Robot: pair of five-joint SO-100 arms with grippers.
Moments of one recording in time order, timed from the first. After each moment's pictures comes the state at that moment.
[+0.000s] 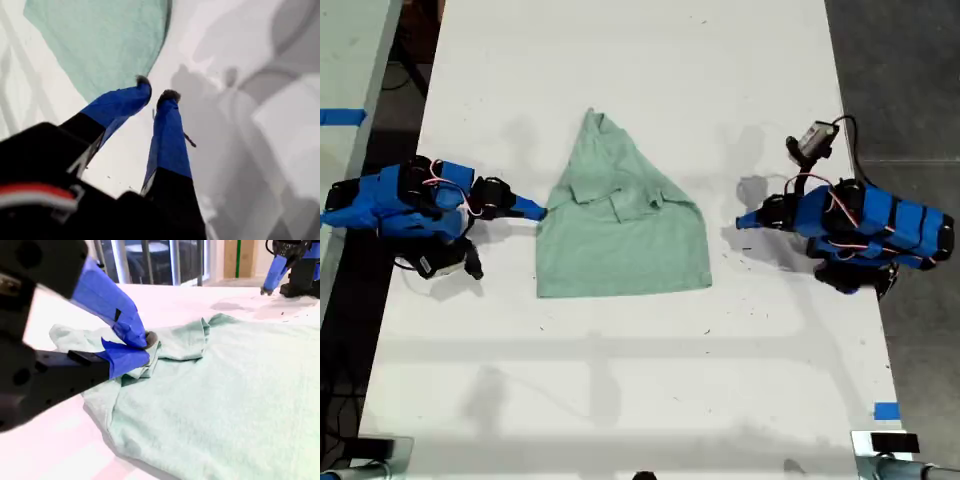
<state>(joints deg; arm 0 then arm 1) -12.1 206.1 184.3 54.2 7.6 19.9 187.9 162.5 71.3 -18.3</state>
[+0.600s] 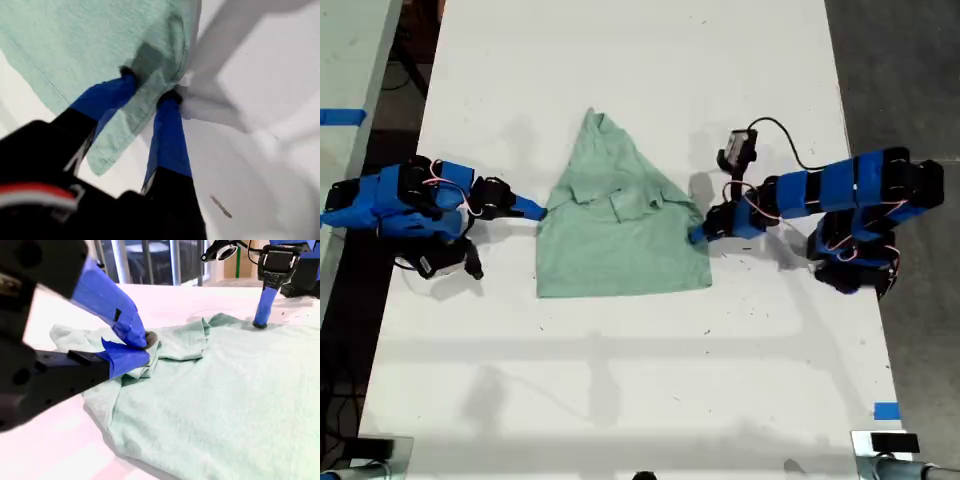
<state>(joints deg) -12.2 206.1 184.3 54.2 7.6 14.6 112.9 136.5 37.1 -19.6</state>
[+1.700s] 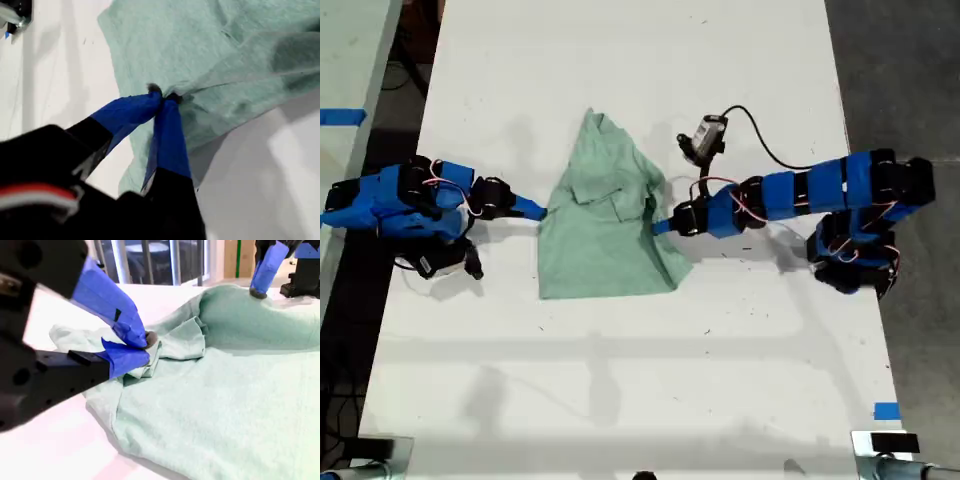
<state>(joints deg) -12.2 206.2 184.3 54.2 7.6 8.5 107.2 120.7 20.3 -29.5</state>
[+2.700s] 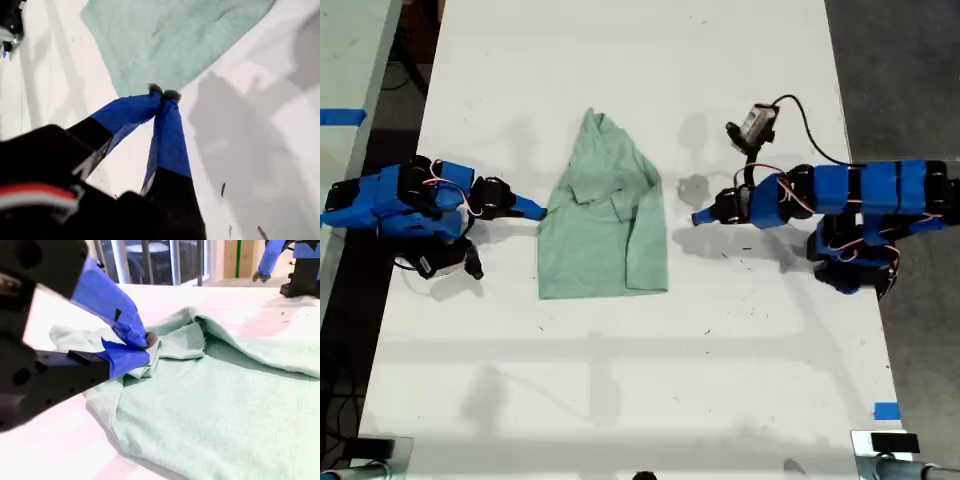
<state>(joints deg) -12.2 206.2 184.3 54.2 7.6 12.2 142.3 139.6 40.8 -23.0</state>
